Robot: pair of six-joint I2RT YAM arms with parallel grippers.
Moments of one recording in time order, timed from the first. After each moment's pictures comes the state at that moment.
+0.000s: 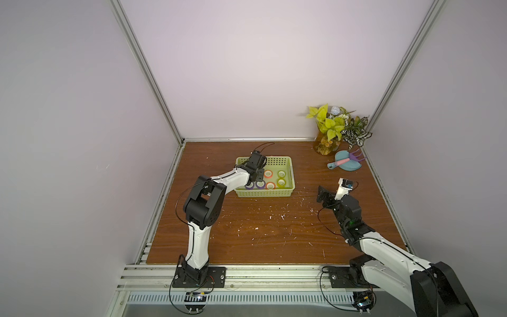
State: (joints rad) left arm -0.50 2.03 1.39 -0.27 -0.27 -0.26; right arm 0.35 1.00 0.25 0.43 0.28 0.42
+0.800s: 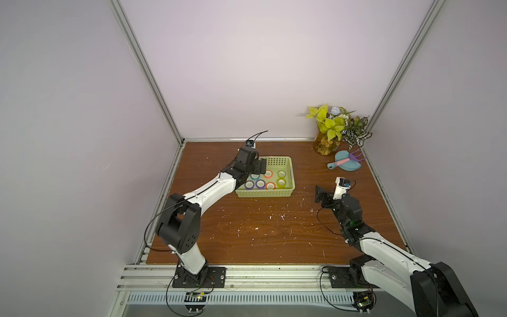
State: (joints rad) left arm -0.50 1.62 1.16 -0.09 -0.19 -0.27; right arm 0.35 1.00 0.25 0.49 0.18 0.35
